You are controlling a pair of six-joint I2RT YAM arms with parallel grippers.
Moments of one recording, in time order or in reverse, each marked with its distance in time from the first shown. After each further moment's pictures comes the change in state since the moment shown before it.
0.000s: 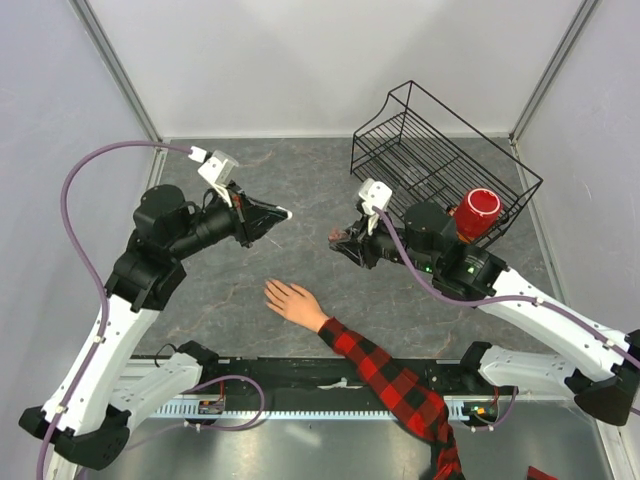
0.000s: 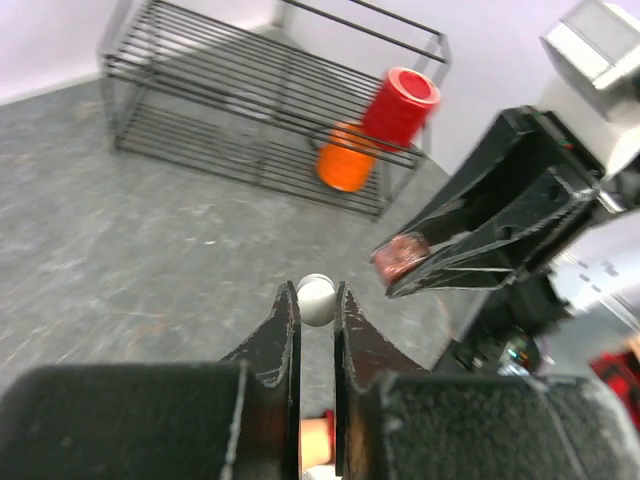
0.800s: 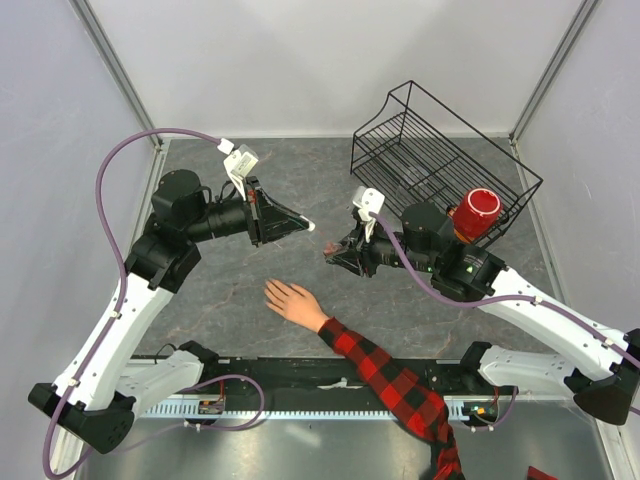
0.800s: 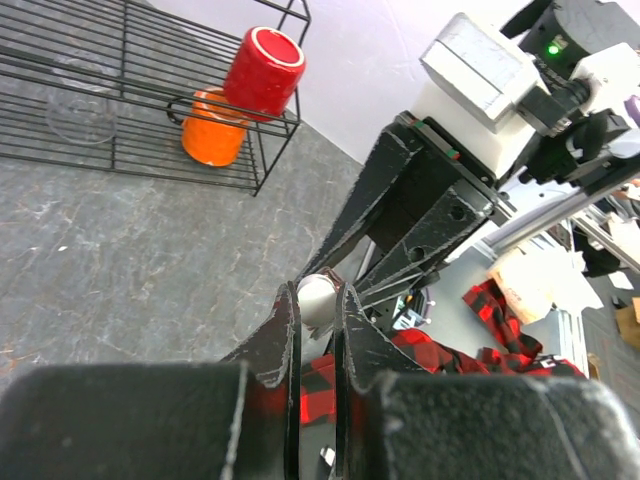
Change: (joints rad) left arm 0.000 0.101 0.010 0.104 0.318 -0.132; right arm 0.000 0.002 0.000 -0.036 -0.156 0.004
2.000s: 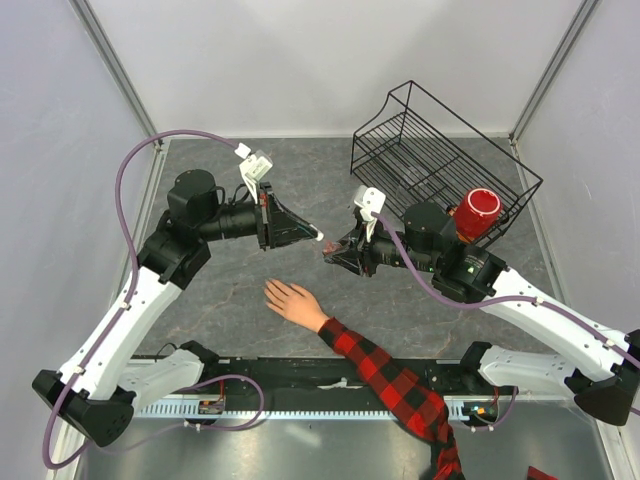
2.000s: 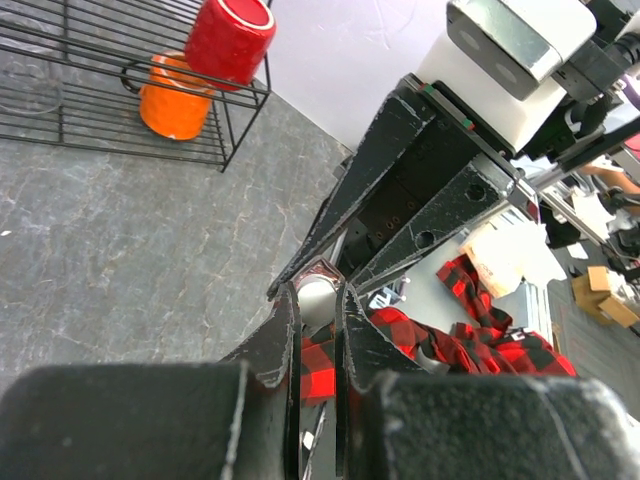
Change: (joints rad) left arm -0.038 0.035 -0.032 0.023 0.045 -0.025; right arm 0.000 -0.005 0.000 0.024 -0.018 0.000
